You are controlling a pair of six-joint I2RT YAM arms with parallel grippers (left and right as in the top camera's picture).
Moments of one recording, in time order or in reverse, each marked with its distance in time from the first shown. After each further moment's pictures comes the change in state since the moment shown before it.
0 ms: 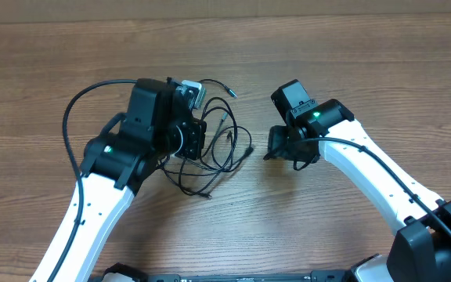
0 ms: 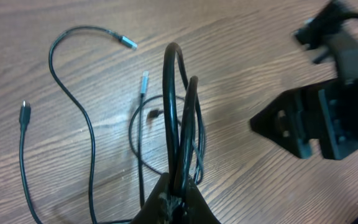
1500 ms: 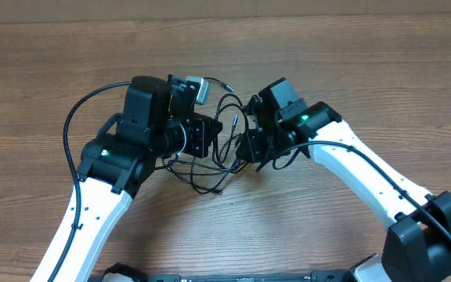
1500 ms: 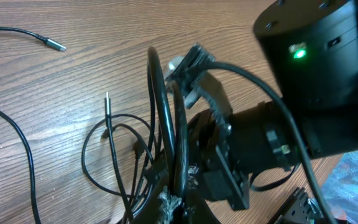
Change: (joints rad) left arm 0.000 -0.018 0.000 0.082 0.208 -0.140; right arm 0.060 0.036 0.000 0.187 -0.417 -0.271
